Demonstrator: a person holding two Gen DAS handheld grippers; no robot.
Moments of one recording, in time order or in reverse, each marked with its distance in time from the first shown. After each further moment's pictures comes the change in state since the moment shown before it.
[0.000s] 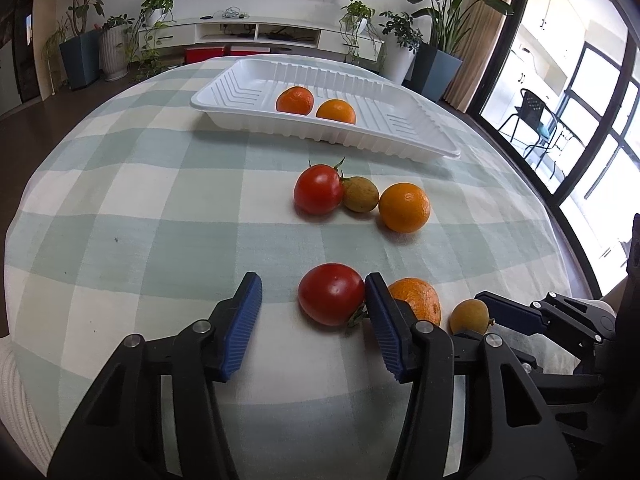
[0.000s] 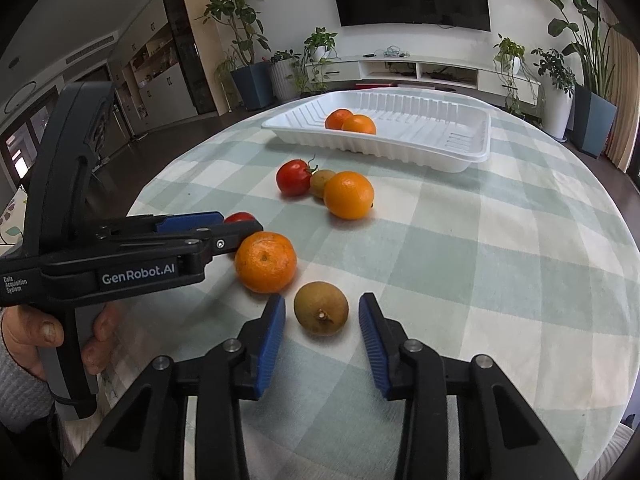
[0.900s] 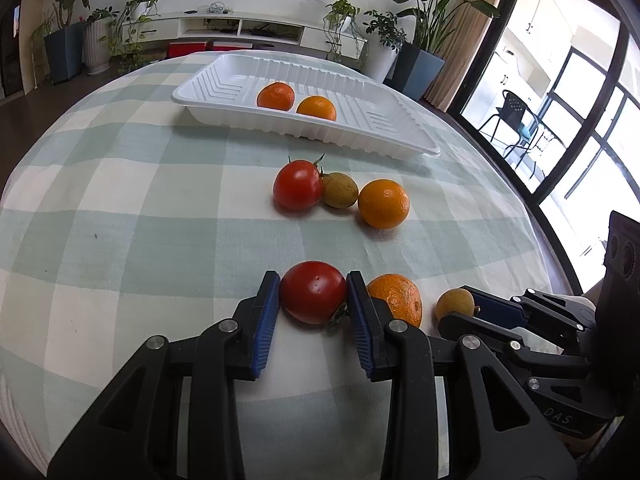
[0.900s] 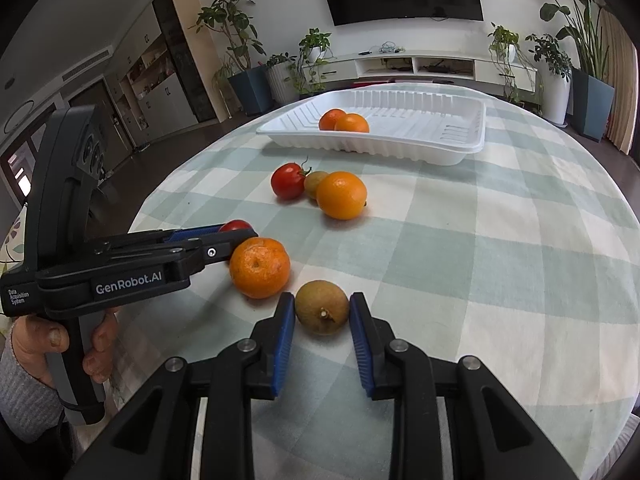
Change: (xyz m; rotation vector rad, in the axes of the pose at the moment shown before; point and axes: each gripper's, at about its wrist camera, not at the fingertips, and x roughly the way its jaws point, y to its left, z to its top) left arm 0.001 0.001 -0.002 -0.004 0.013 -0.087; right arm -0.001 -0.008 0.003 0.058 -0.007 0.034
